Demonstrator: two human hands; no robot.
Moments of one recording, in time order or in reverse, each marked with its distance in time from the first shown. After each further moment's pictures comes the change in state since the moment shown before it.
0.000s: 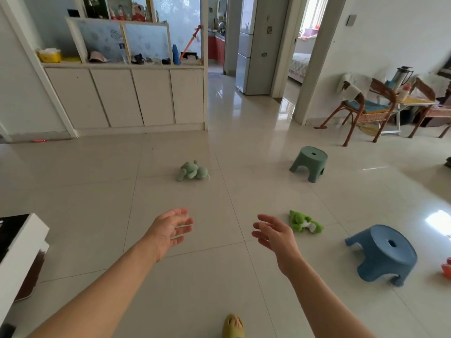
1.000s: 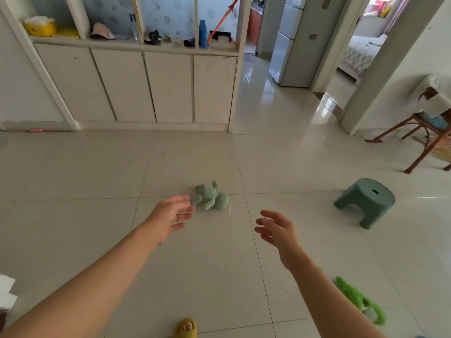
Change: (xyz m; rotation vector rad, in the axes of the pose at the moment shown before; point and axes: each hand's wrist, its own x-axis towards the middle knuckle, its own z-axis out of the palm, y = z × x) left_hand 0.484 0.237 -0.072 -0.036 0.096 -0.063; right_hand 0.503 -0.133 0.200 -0.087 -0.077 0.105
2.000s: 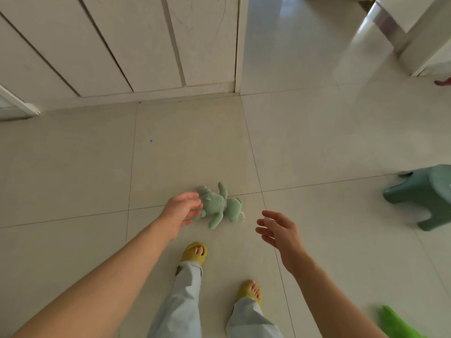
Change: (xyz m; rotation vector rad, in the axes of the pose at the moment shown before) left_hand 0.440 0.132 0.073 0.161 0.033 -0.284; right_hand 0.432 -0.058 0.070 0.051 -0.001 0.347
